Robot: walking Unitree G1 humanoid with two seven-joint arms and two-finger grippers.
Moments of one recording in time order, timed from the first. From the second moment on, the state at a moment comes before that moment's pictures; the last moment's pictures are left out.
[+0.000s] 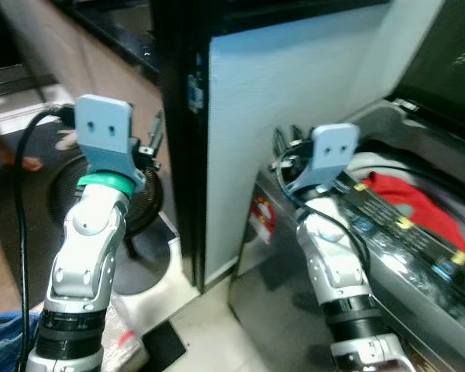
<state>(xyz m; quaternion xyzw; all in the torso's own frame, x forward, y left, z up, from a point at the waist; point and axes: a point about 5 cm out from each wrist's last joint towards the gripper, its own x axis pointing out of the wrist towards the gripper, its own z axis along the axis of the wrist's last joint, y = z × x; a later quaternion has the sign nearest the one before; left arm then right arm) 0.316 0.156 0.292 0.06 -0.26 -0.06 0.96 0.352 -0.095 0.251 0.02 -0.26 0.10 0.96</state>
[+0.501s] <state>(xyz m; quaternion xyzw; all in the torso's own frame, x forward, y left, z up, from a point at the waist) 0.317 0.155 0.294 0.07 -0.26 -0.07 0.96 0.353 -0.101 0.252 0.03 -0.26 0.09 0.96</state>
